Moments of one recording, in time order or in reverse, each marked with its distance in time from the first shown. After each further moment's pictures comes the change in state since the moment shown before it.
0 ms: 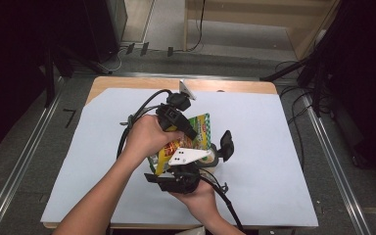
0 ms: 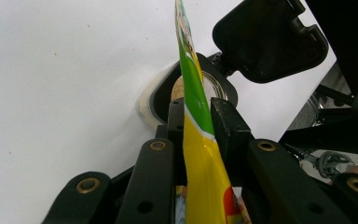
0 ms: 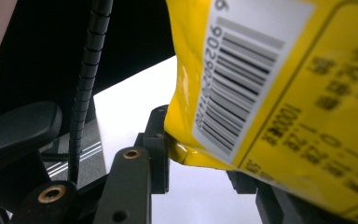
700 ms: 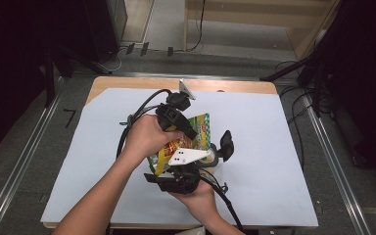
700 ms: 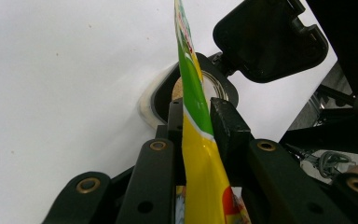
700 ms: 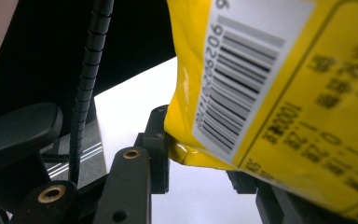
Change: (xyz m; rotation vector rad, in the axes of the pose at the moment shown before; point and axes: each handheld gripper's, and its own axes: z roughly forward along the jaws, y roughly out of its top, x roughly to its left) left arm 0.000 0.000 -0.001 -0.001 0.006 0.004; right arm 0.000 0.000 0.000 -0.004 0.002 -0.003
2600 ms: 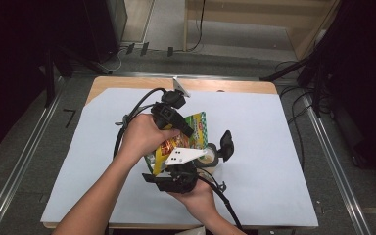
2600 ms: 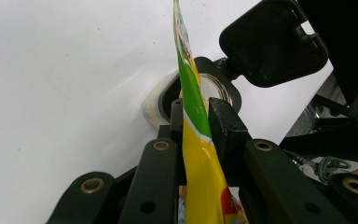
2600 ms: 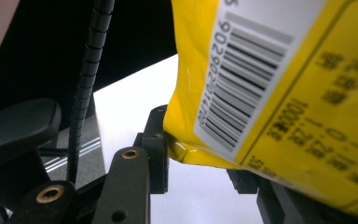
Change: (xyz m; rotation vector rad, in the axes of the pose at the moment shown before) left arm 0.009 -0.005 -0.006 -0.032 -0.013 -0.026; right arm 0.001 0.003 0.004 0.022 0.000 -0.025
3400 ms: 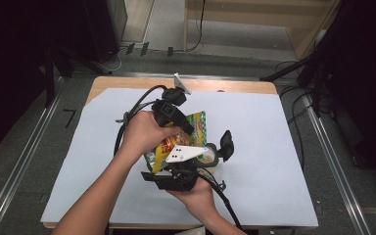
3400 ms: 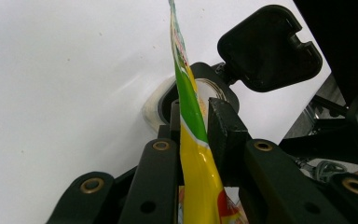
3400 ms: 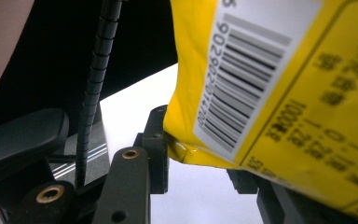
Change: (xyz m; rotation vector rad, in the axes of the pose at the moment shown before) left arm -0.001 0.007 -0.004 0.001 0.001 -0.007; right arm -0.001 0.005 -0.001 -0.020 0.020 0.028
